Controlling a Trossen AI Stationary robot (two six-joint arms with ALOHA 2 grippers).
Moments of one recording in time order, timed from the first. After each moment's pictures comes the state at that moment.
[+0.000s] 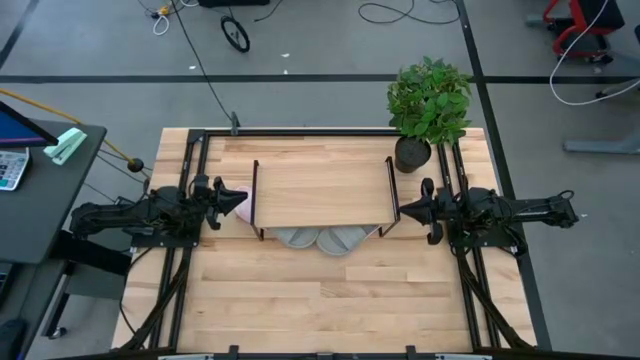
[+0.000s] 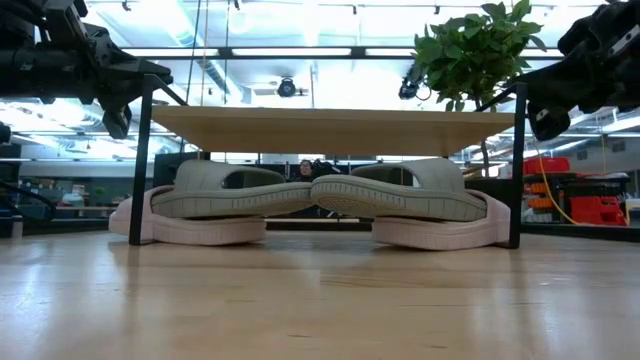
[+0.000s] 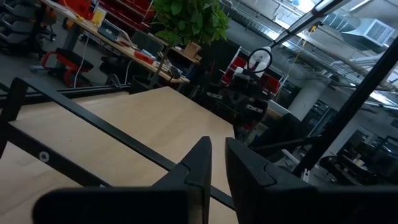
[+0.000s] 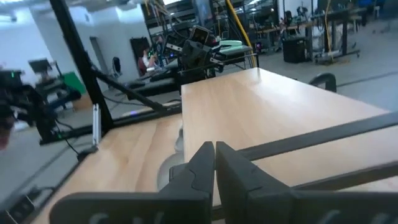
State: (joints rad) left arm 0.03 0.01 0.01 0.13 -0.20 -0.54; right arm 0.05 0.02 0.02 0.02 0.09 0.27
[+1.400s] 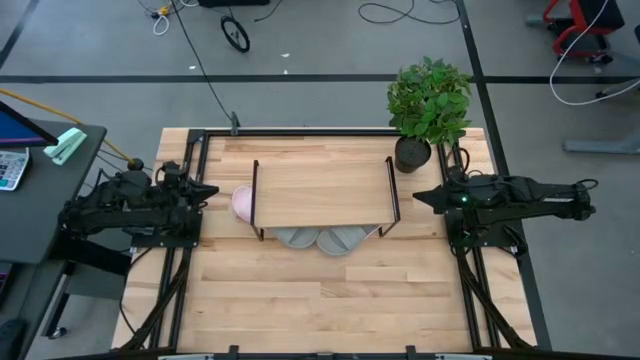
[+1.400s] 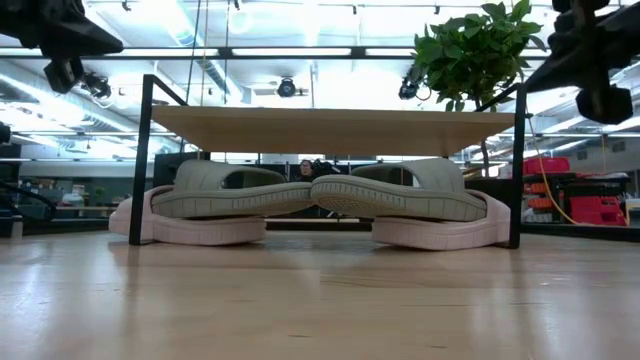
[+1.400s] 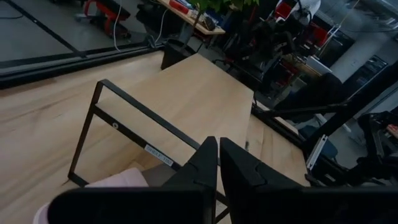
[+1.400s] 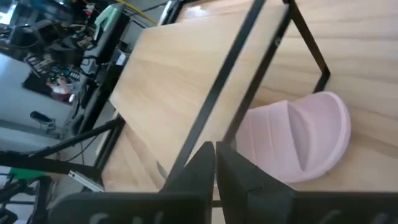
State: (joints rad) left arm 0.03 0.01 0.53 -0.70 -0.22 -0.59; right arm 0.05 0.30 0.50 -0.68 0.29 1.15
